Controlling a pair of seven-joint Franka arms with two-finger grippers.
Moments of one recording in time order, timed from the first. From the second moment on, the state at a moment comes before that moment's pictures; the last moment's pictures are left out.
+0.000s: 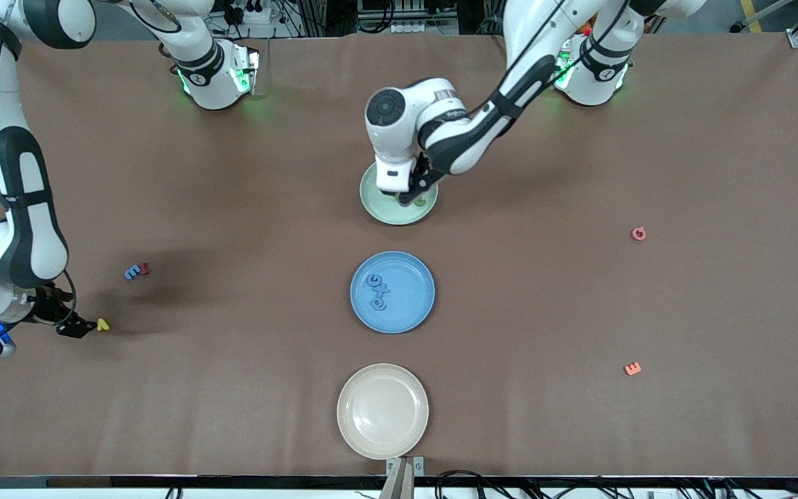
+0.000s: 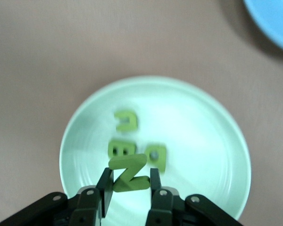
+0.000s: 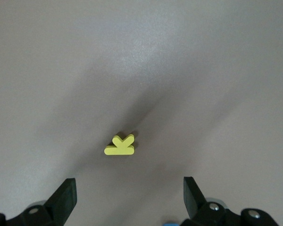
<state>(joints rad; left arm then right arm) -0.56 0.62 -0.50 -1.78 0.32 2.19 -1.83 -0.22 0.70 -0.09 -1.55 0.07 2.19 0.49</state>
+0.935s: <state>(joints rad) -0.64 0.69 -0.48 -1.68 0.32 2.19 -1.87 -0.22 0.60 -0.08 -1.90 0.06 2.52 0.54</state>
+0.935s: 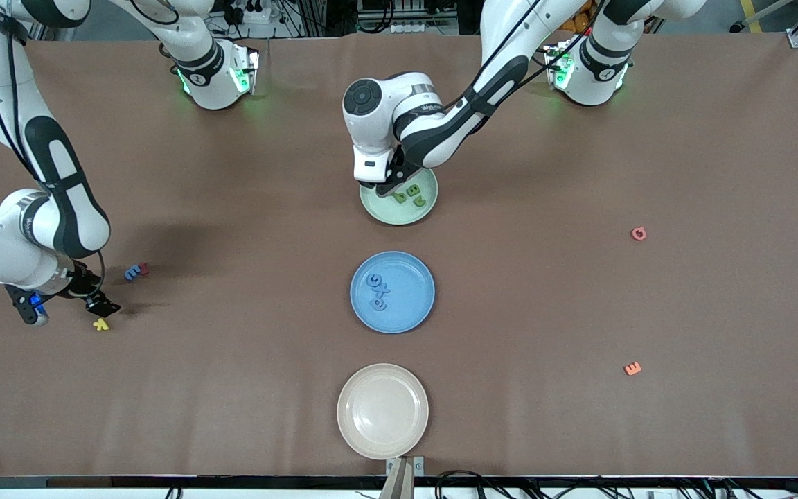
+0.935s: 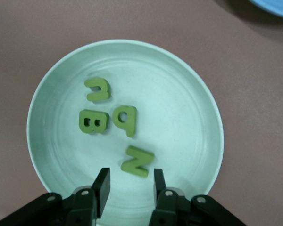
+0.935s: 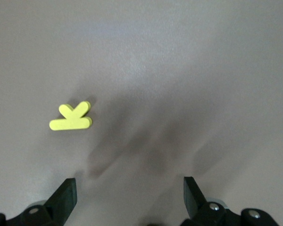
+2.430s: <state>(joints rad) -0.11 0.55 -0.39 -1.61 0.44 2.14 -1.19 -0.21 0.51 -0.07 -2.11 0.06 2.65 0.51</state>
